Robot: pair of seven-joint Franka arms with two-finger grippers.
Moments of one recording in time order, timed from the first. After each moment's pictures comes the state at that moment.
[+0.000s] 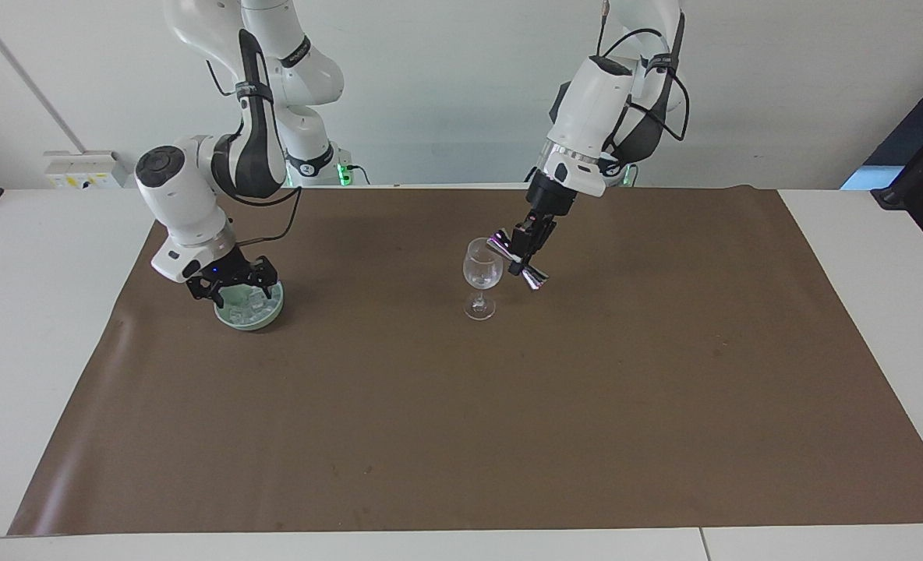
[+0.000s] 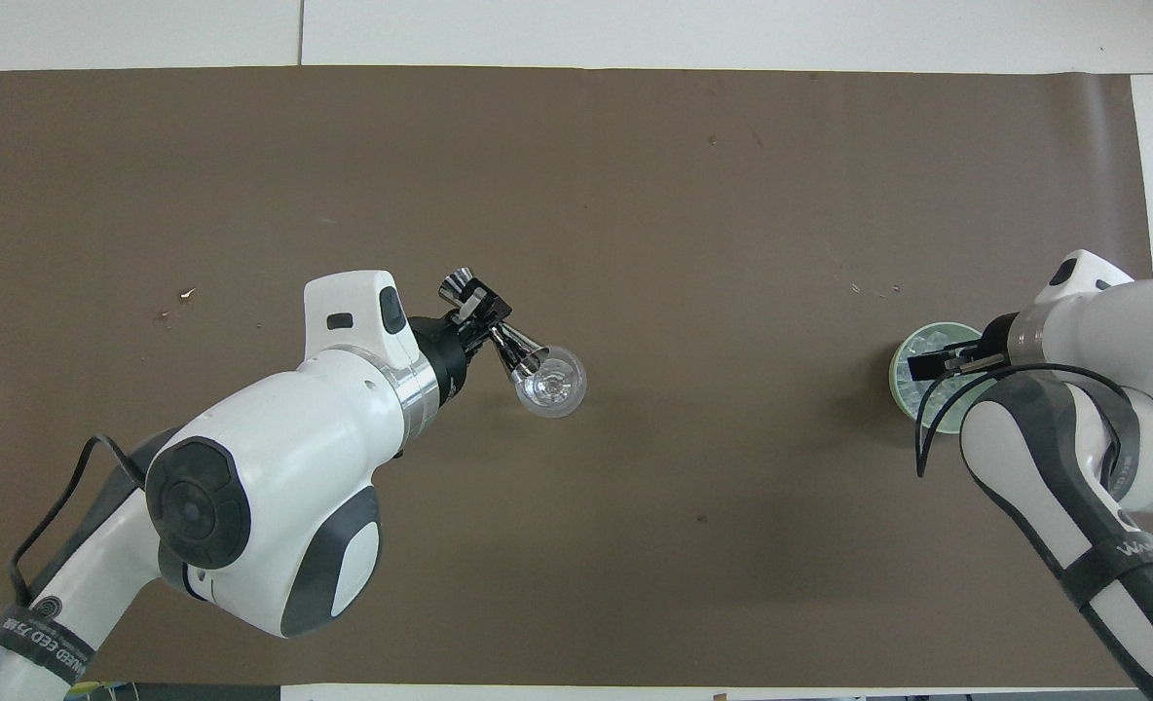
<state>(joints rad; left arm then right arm) -0.39 -0.10 -0.23 -2.23 -0.23 2.72 -1.24 0.02 0.00 -0.10 -2.32 0.03 2.39 -0.30</state>
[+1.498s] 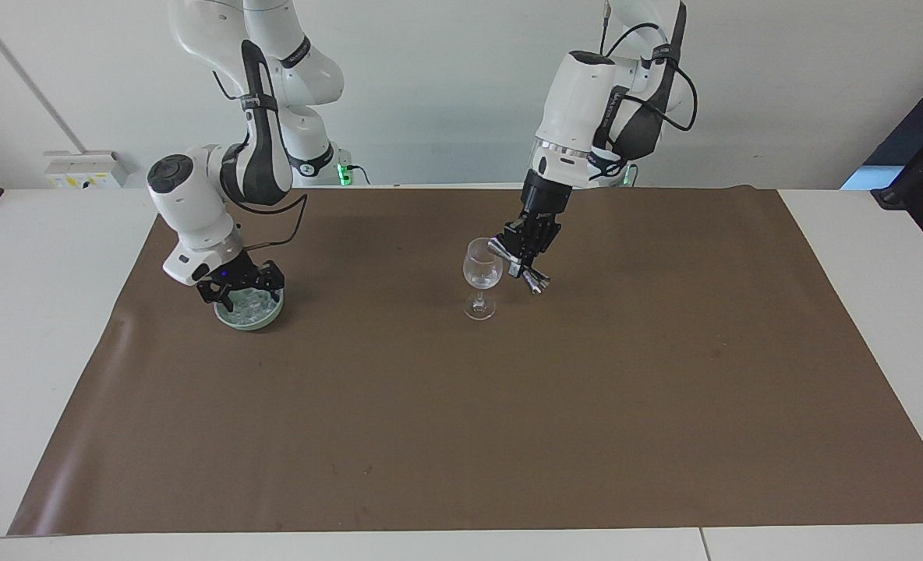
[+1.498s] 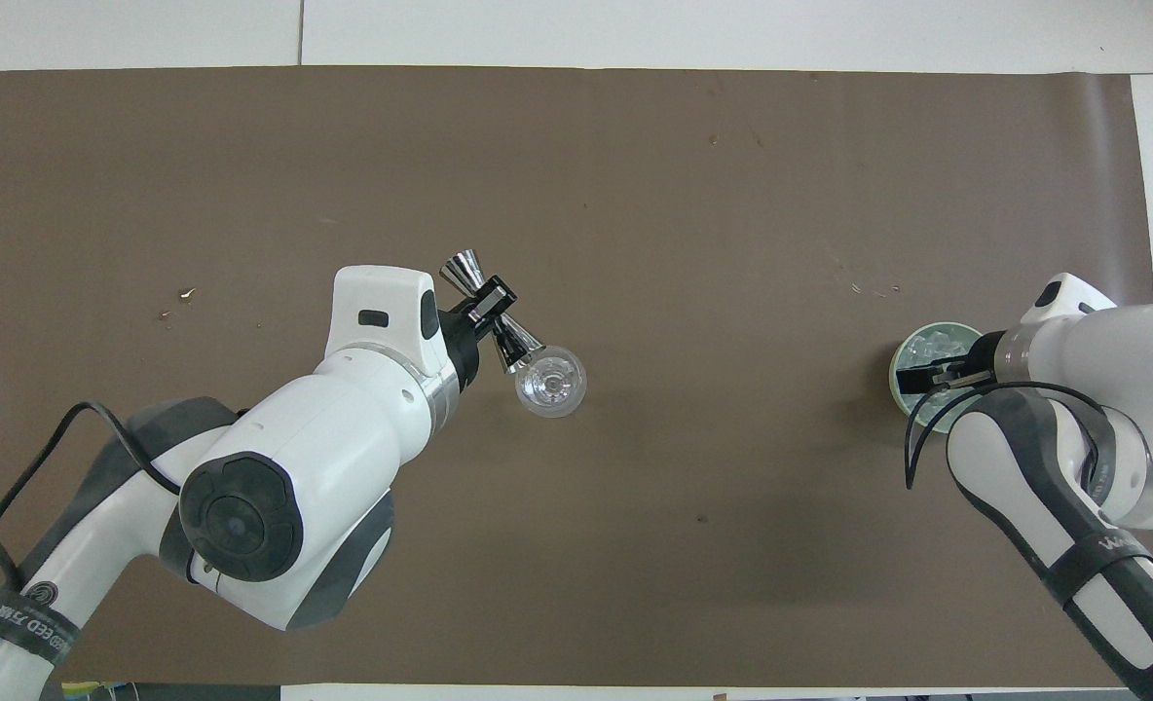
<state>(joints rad) -0.39 -0.08 -0.24 -2.20 0.02 2.71 -1.26 0.02 0.01 -0.10 -2.38 0.10 2.45 -0.35</state>
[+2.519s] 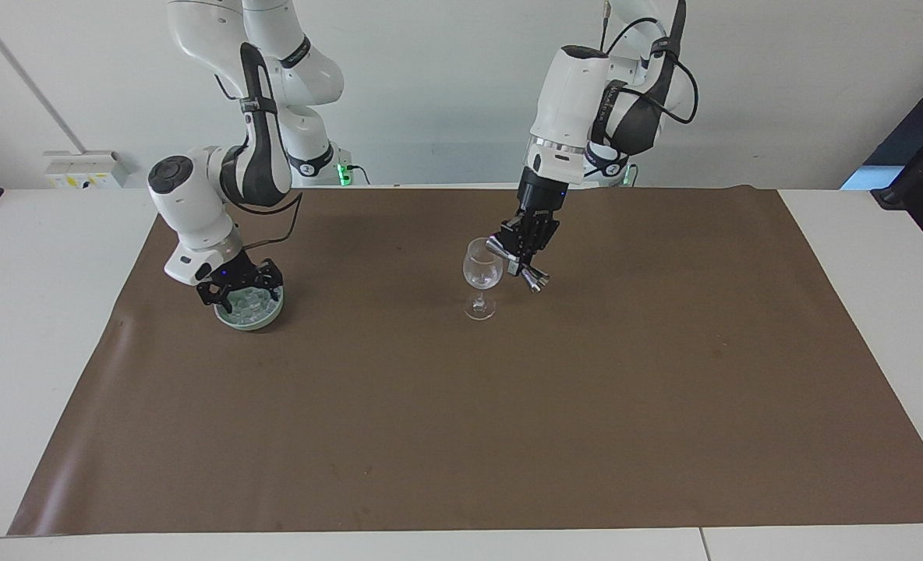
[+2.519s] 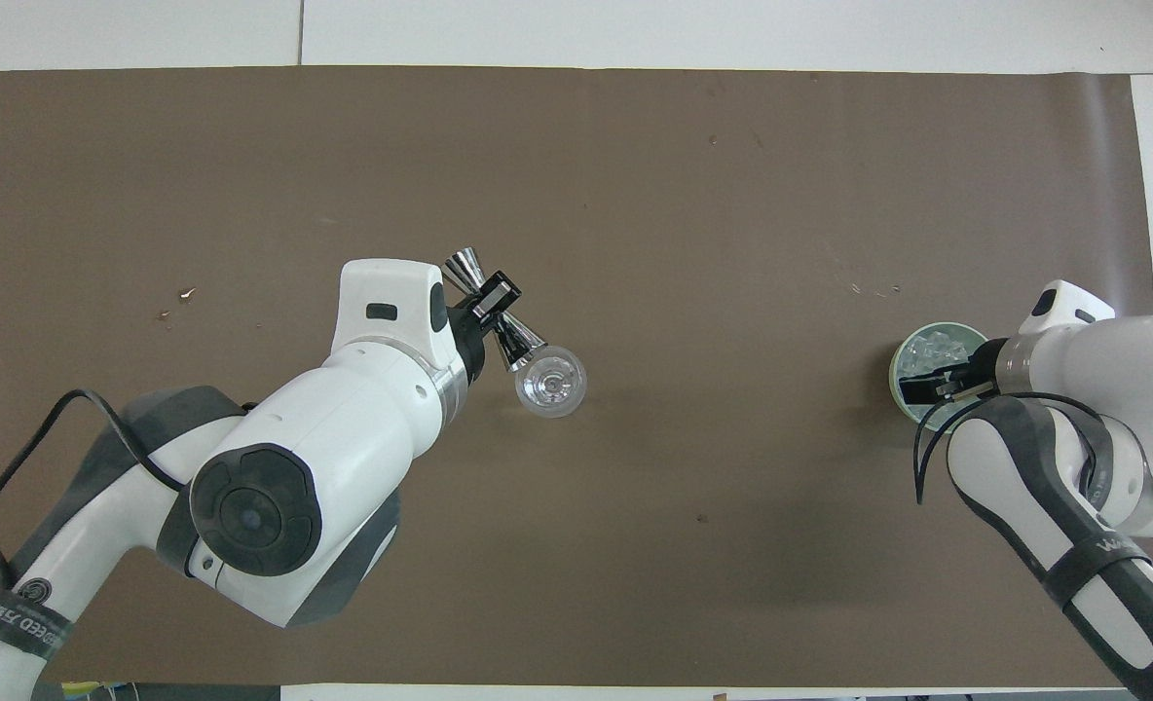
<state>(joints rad) -0.39 -0.07 -0.24 -2.13 0.07 2.61 -1.35 0.01 0.01 -0.10 -2.41 0.10 2.49 -0.45</state>
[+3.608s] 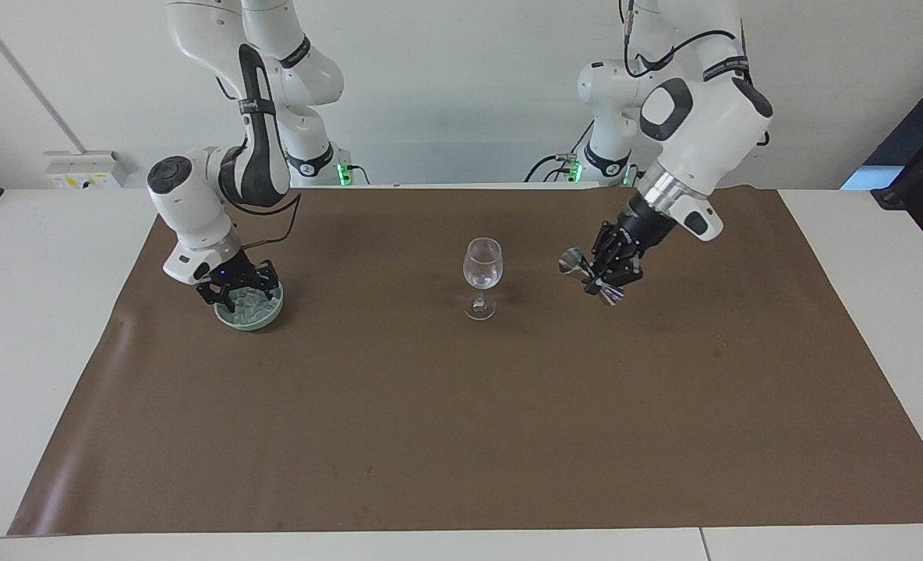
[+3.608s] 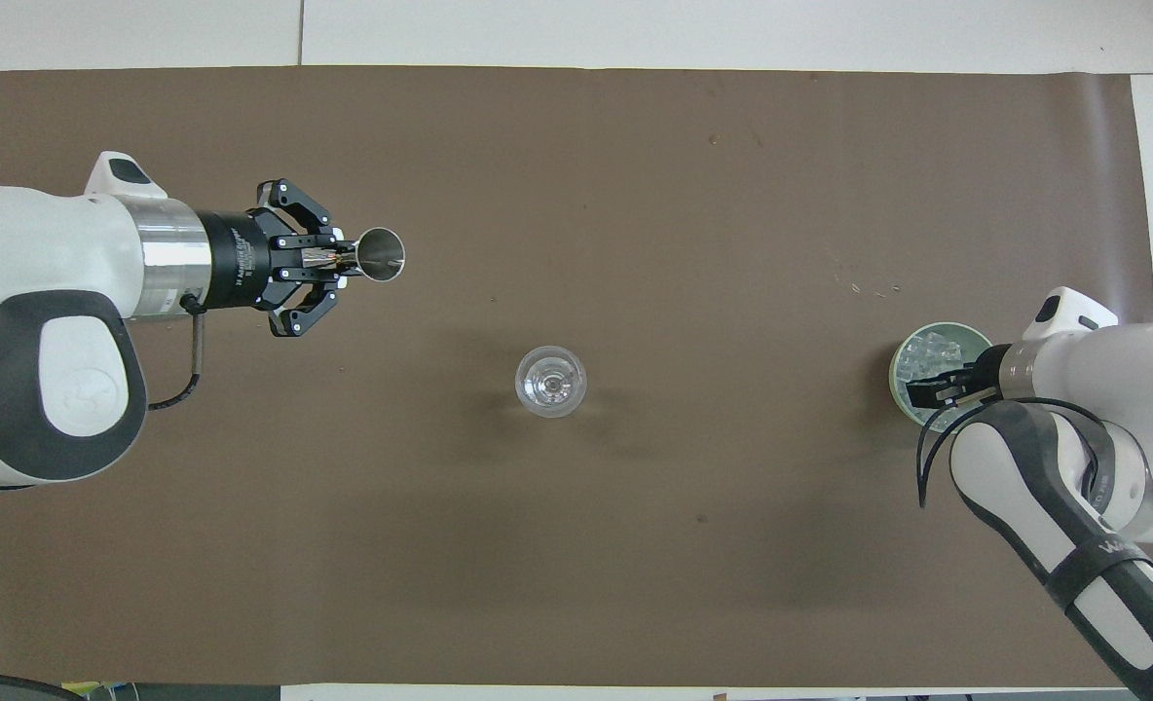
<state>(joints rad) -0.03 -0.02 -0.22 -1.99 -0.59 2.23 -1.46 -0.01 0.01 -0.10 -2.43 0.10 2.50 -0.45</state>
